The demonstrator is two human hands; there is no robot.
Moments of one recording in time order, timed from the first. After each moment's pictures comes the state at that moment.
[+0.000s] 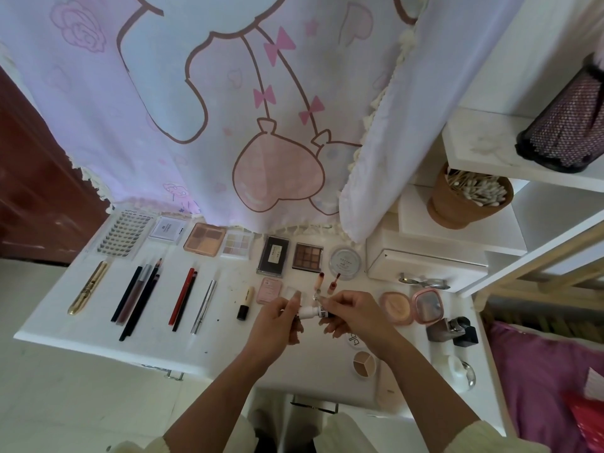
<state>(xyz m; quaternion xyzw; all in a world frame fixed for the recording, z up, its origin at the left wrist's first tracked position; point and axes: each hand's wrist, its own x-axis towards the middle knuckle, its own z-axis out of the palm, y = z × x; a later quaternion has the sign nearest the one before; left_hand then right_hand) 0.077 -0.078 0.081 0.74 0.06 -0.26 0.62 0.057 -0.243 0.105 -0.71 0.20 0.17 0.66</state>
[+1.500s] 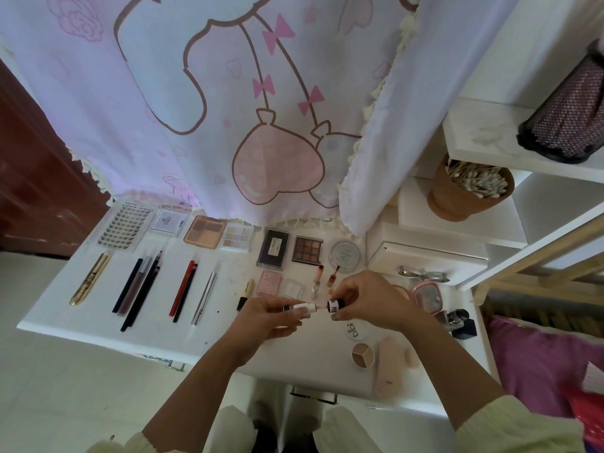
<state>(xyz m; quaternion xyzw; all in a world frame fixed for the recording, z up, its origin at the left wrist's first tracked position) 0.081 -0.048 0.087 0.66 0.01 -0.35 0.66 0.069 -0.272 0.128 -0.90 0.03 0.22 0.38</state>
